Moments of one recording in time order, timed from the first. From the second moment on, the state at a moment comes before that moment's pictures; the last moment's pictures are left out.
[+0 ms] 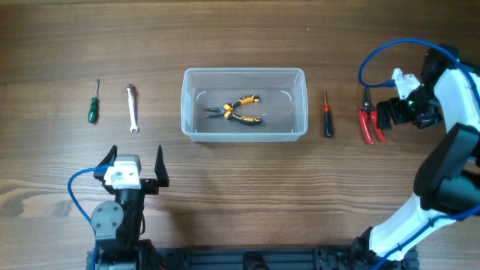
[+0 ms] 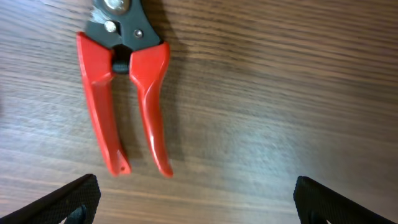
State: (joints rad) left arm 0.07 0.01 0.07 -0.21 0.07 0.03; right arm -0.36 1.96 1.45 -1.08 0.02 -0.52
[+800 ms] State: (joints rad) left arm 0.07 0.01 0.07 -0.21 0.07 0.04; right arm -0.35 2.01 1.45 -1.02 0.02 -0.61
